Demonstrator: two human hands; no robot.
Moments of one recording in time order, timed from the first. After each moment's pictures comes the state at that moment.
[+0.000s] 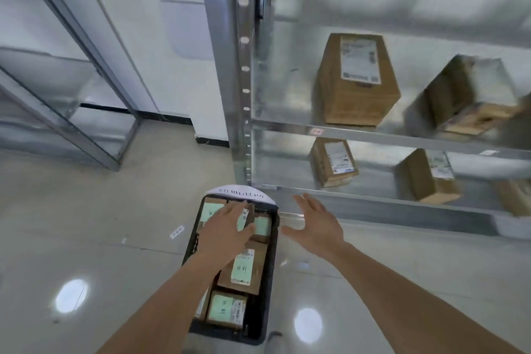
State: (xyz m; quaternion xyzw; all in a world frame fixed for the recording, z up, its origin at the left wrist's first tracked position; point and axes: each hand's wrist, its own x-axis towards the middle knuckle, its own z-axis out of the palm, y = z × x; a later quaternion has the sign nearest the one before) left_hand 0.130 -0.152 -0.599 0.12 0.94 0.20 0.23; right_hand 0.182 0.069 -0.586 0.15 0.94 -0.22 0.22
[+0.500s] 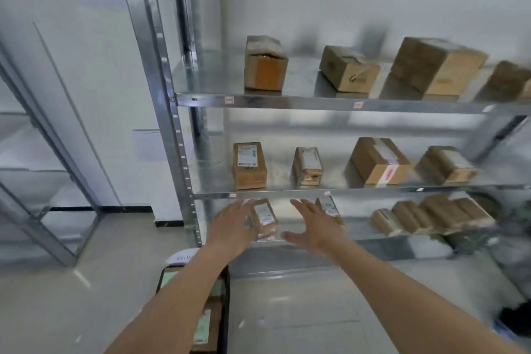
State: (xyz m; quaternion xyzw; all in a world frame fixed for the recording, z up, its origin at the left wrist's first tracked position) left_hand 0.274 -0.038 -0.272 0.29 0.92 0.22 0.11; right_hand 0.372 0.166 -0.262 0.18 0.96 -0.17 0.09
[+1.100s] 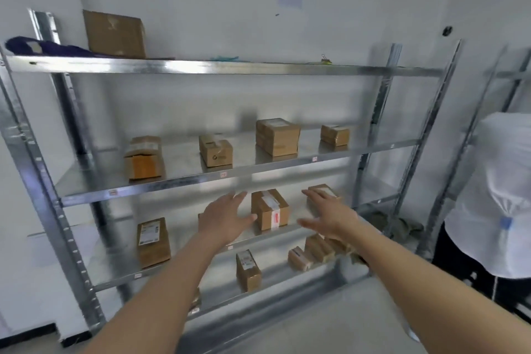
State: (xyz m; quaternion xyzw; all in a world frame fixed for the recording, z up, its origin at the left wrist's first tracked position) left_hand 0.465 0.161 -0.032 0.44 0.87 0.21 0.01; right_hand 0.652 0.362 -0.021 0.31 0.94 -0.10 -0.06
